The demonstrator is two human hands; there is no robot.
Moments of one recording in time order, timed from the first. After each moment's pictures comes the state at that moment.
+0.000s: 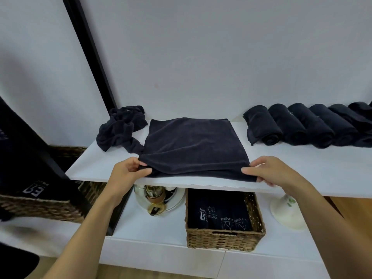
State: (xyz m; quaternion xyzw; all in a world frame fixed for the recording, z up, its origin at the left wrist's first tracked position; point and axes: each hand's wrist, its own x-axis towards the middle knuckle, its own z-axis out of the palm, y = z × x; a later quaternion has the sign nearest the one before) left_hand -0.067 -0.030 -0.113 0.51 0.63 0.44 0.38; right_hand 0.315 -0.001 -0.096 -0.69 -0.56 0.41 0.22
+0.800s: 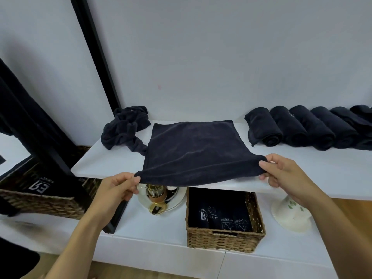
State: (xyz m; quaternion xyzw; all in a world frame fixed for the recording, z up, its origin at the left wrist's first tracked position) left_hand -0.078 -0.086 -0.110 0.45 0.59 0.49 0.45; right_hand 0.332 -0.030 -0.091 -0.56 -0.56 0.47 0.39
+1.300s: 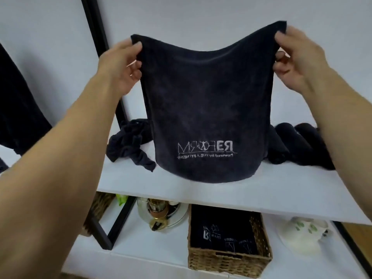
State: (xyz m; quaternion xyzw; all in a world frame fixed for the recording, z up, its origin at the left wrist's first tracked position) left_hand -0.061 0.062 0.128 0.43 0.40 0.69 0.42; right_hand 0.293 0.092 0.127 -0.31 -0.48 0.47 0.67
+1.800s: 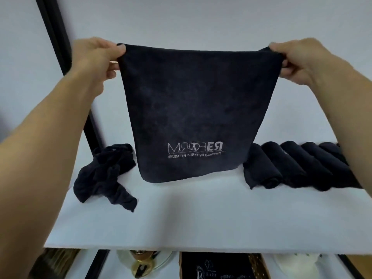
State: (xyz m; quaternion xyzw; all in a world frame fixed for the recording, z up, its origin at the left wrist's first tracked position) left_hand -0.071 0.139 0.168 0.54 0.47 0.66 0.24; right_hand 0.326 0.157 0.181 -0.53 -0.50 0.33 0.61
